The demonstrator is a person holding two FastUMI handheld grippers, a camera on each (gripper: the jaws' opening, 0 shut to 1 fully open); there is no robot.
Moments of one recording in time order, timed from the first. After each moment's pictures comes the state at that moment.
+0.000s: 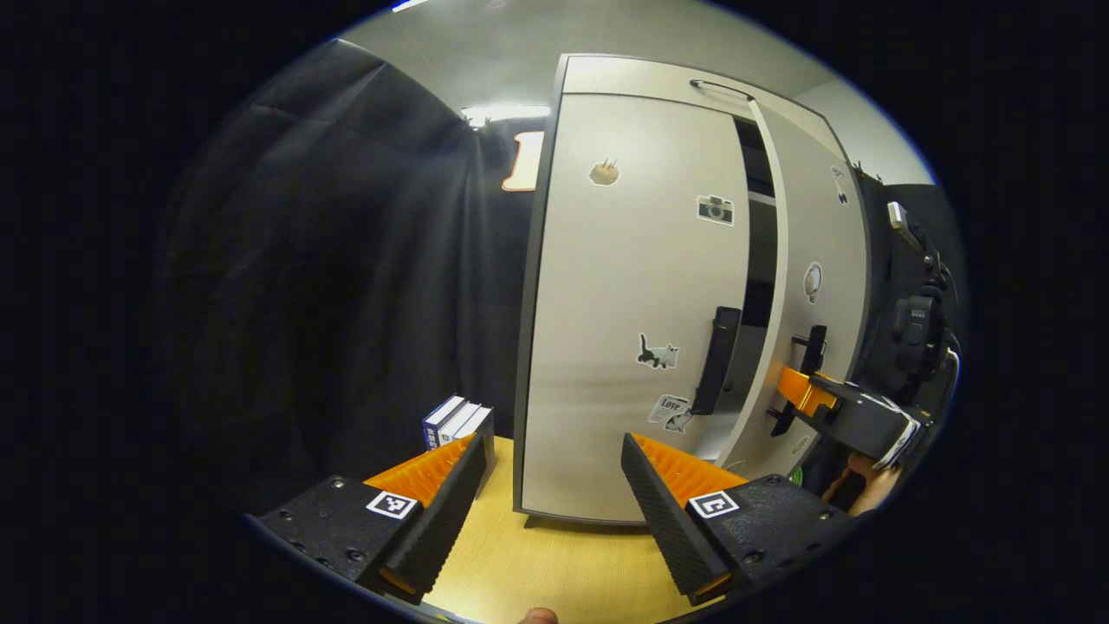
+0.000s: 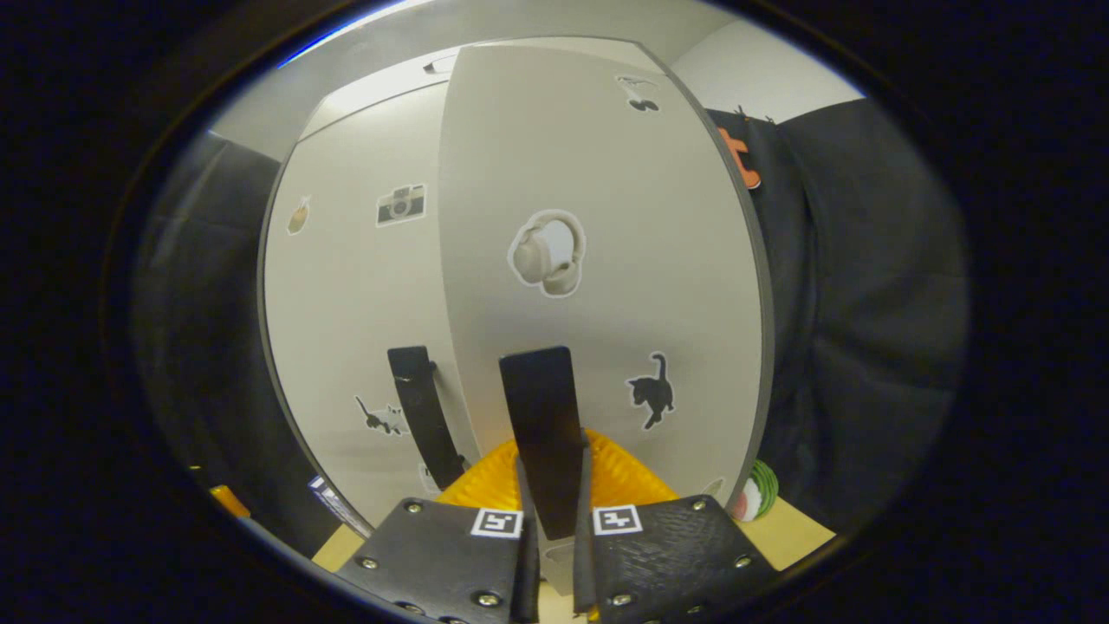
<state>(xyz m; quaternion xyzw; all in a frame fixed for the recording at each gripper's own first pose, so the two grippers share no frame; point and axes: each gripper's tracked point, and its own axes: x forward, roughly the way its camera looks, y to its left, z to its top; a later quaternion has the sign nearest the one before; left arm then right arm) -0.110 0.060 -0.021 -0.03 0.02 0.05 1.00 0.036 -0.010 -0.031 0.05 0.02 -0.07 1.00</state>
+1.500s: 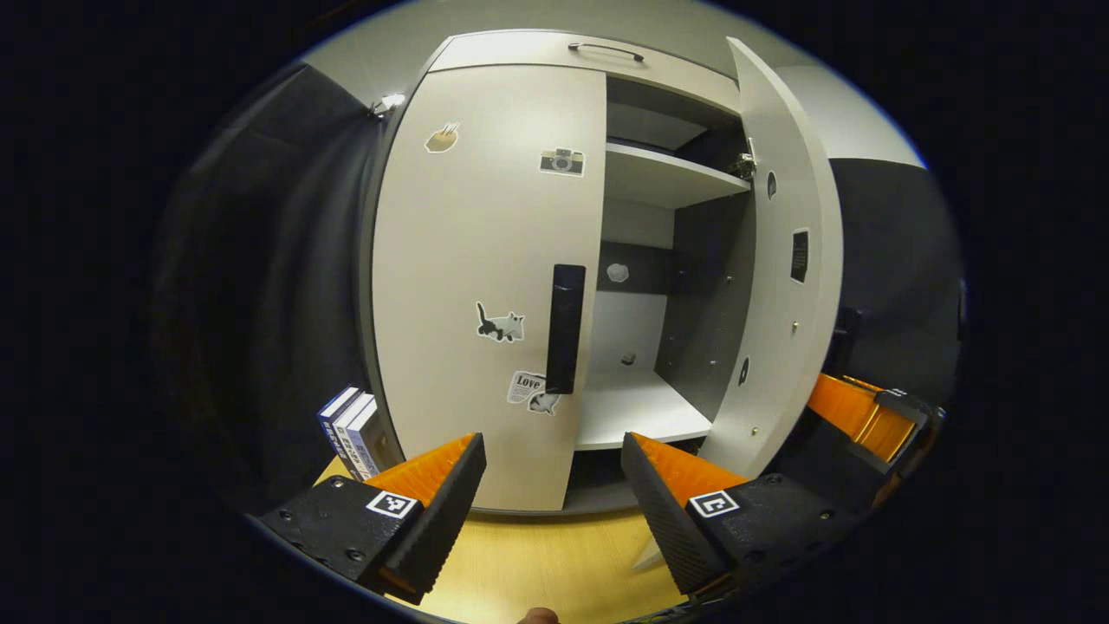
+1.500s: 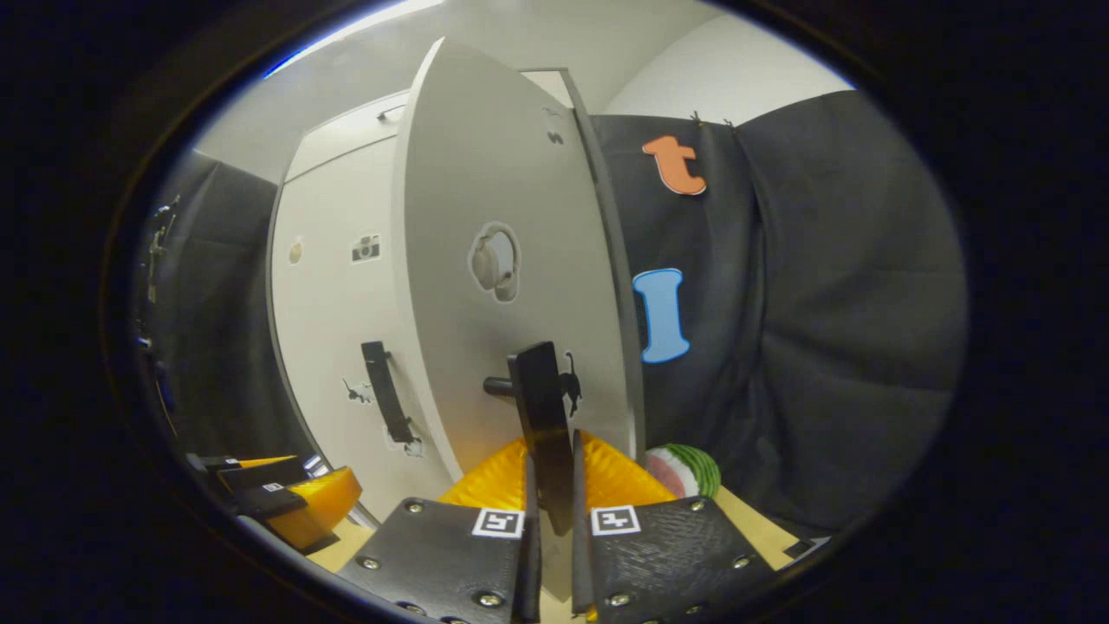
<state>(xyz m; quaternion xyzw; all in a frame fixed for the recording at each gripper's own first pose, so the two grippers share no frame) -0.081 -0.076 -0.045 -0.01 0.05 -0.08 1.00 -0.040 -0.079 -0.028 0.06 0.02 -0.11 0.99</state>
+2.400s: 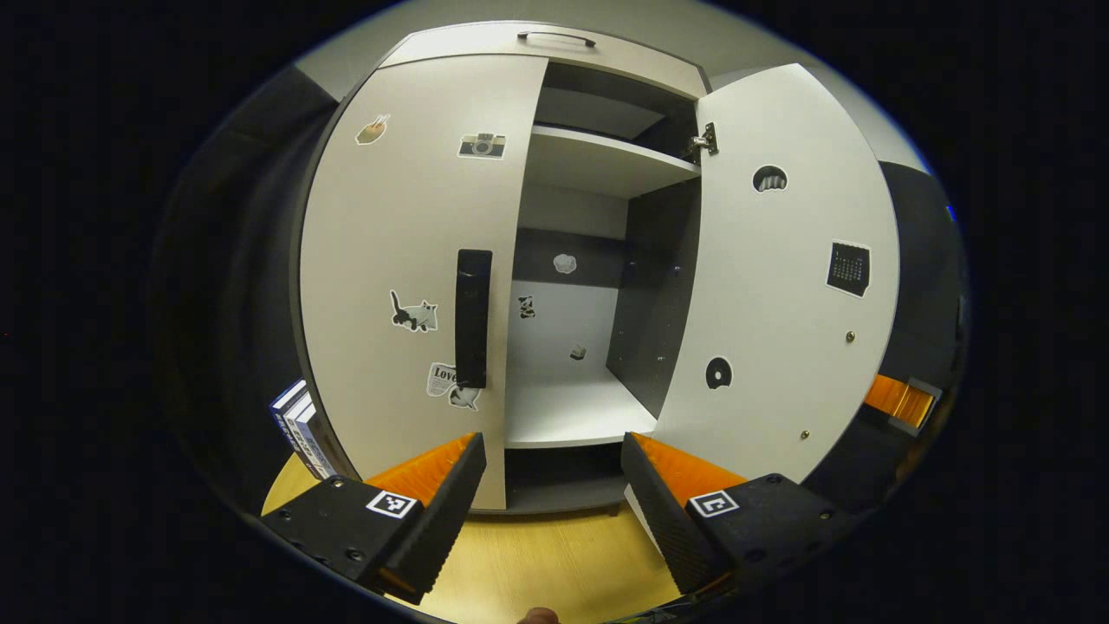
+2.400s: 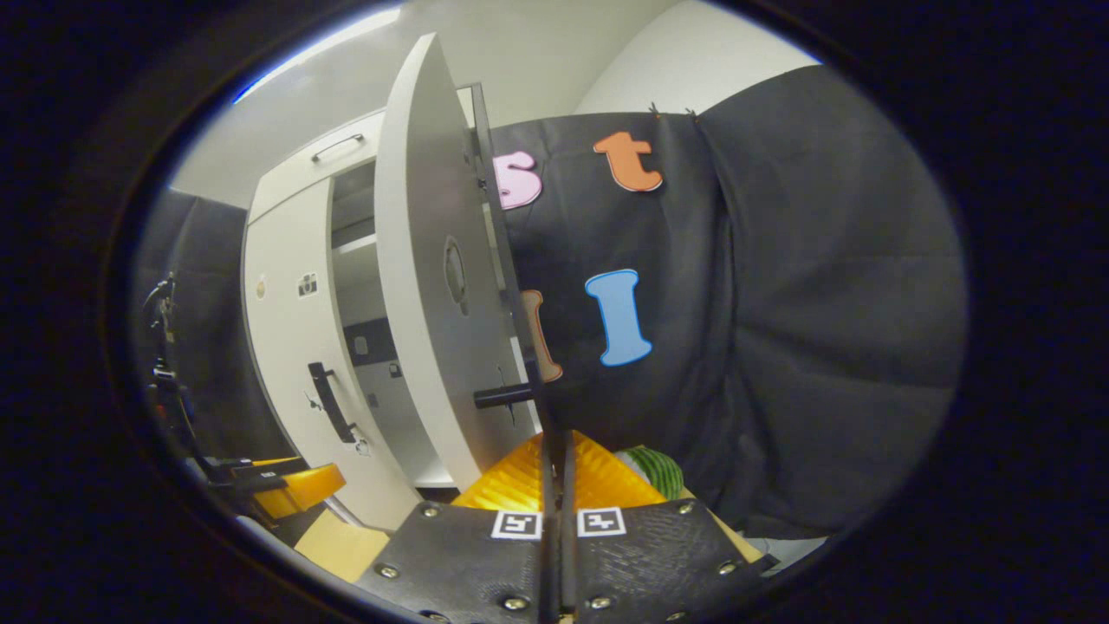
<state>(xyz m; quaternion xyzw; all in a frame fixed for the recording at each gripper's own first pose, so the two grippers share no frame) -0.077 -0.149 -0.054 -0.01 0.06 -0.13 0.99 -0.057 -0.187 -0.025 0.10 0.02 -0.09 0.99</state>
